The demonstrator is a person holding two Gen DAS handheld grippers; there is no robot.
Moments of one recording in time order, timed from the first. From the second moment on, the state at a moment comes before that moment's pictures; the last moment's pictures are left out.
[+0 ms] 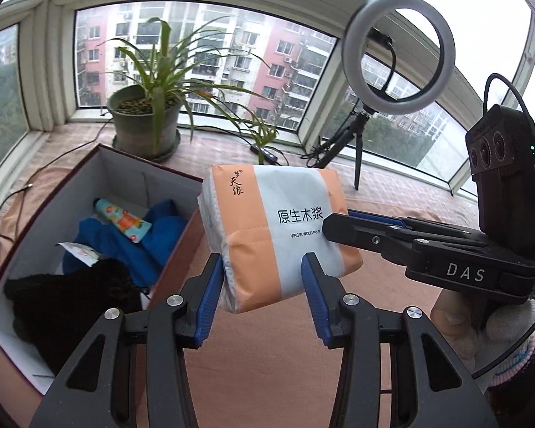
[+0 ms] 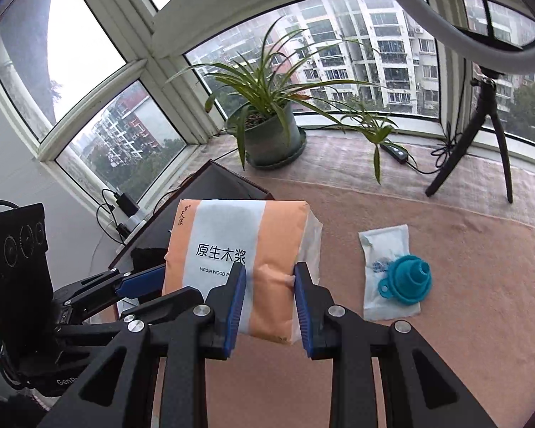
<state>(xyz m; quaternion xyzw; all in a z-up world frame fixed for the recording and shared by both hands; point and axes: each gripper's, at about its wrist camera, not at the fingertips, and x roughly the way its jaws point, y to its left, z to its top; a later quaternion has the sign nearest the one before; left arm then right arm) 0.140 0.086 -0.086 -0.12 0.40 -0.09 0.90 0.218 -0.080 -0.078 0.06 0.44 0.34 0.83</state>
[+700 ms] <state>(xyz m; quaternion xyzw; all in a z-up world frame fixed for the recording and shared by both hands) 0.153 0.182 -0.083 -0.11 0.39 0.01 0.91 0.250 0.046 -0.071 0.03 0.45 0.40 0.80</state>
